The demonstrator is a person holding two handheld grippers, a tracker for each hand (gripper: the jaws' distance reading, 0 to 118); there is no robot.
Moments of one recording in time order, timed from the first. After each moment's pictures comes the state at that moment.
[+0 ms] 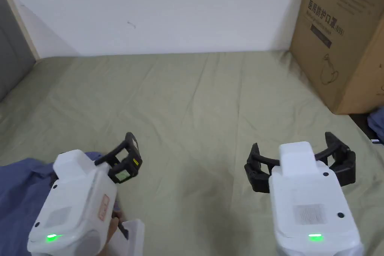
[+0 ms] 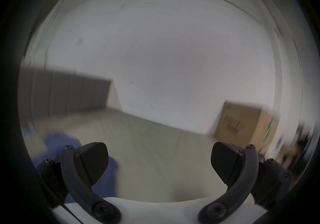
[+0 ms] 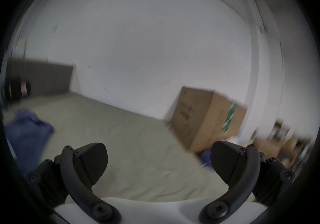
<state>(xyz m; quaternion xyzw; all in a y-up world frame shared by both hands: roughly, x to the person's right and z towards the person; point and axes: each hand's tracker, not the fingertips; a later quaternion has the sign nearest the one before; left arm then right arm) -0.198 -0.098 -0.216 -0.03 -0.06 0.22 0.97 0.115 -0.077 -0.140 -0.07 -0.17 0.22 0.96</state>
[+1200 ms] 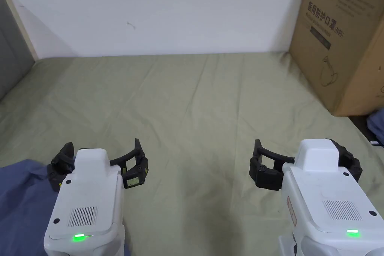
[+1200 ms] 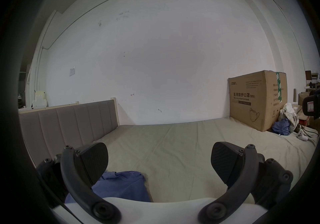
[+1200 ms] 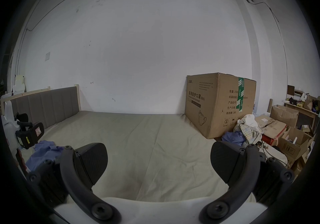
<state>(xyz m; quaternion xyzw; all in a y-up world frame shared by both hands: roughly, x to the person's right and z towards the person) -0.160 -0.098 -0.210 -0.01 -0.01 -0.05 1.00 0.144 -0.067 -0.136 -0.08 -0.11 0.02 0.99</state>
